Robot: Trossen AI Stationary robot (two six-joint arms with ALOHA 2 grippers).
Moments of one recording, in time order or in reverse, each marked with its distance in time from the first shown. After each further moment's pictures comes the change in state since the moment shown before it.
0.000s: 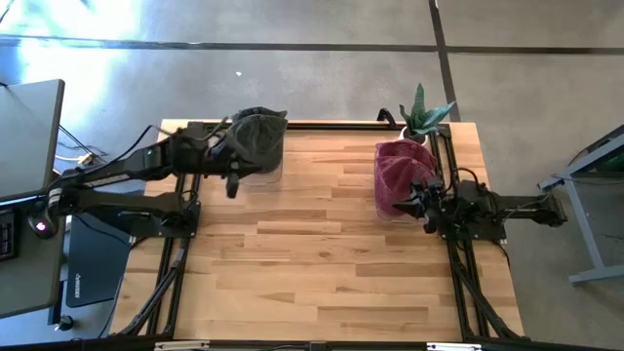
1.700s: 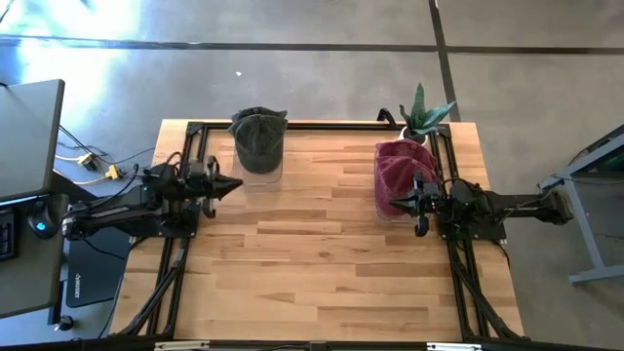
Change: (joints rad) left arm 0.000 -0.711 -0.709 0.445 0.038 0.050; right arm 0.000 0.084 -0.001 -0.008 0.086 -0.440
